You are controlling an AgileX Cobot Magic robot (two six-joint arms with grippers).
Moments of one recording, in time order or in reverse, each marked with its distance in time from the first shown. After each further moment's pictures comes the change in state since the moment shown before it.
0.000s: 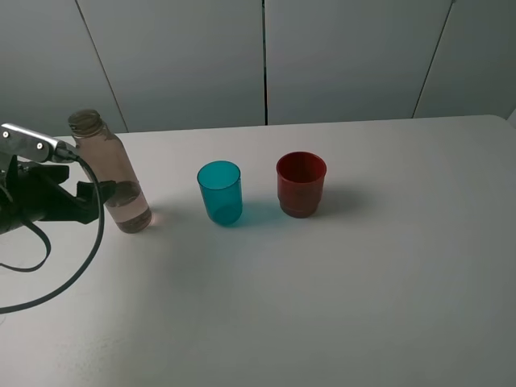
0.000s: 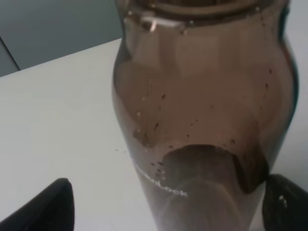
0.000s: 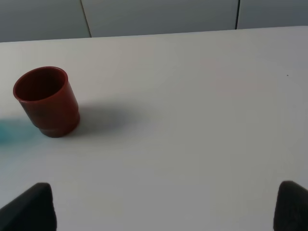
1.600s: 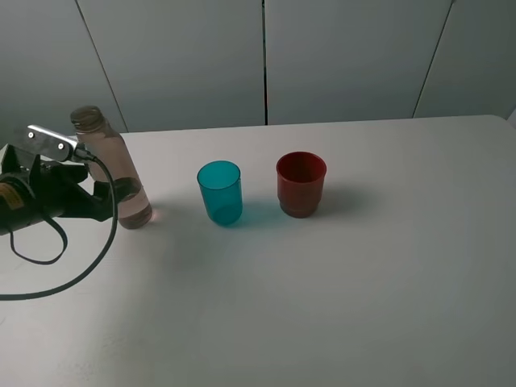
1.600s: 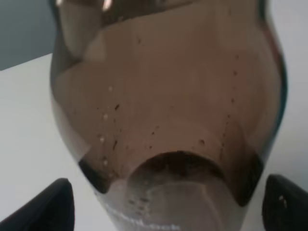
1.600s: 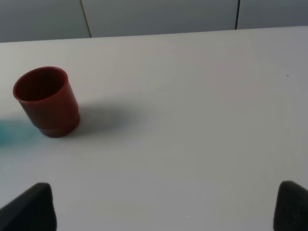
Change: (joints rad) left arm -0.011 0.135 -0.088 0.063 -0.043 -0.027; right arm 0.000 0.000 0.000 0.000 0.000 0.000
